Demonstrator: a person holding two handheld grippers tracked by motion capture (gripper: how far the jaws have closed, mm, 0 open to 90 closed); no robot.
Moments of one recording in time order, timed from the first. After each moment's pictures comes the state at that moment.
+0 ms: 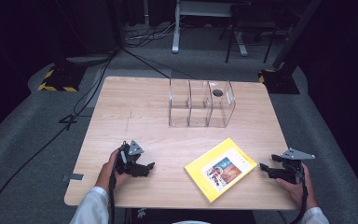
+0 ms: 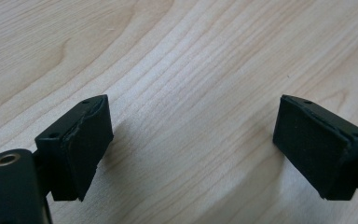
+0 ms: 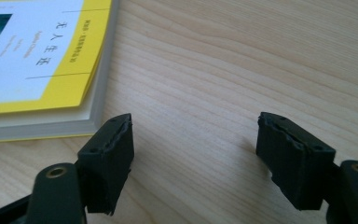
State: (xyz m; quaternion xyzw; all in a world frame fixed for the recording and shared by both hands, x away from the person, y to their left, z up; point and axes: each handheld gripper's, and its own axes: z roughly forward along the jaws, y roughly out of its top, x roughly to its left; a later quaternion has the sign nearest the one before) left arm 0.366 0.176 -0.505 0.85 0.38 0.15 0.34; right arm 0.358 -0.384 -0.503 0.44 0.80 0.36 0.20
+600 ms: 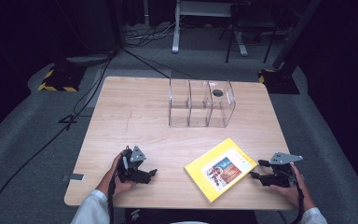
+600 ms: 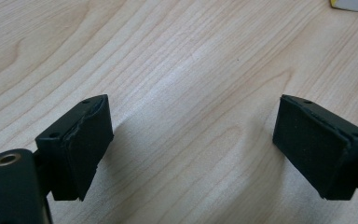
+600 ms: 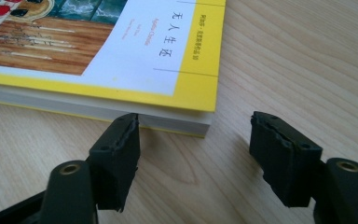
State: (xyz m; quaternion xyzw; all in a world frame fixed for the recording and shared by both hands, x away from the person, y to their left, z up) left arm 0.348 0.172 -0.505 0.86 0.35 0.13 0.34; right arm 0.349 -0.349 -0.497 0.34 0.86 0.35 0.15
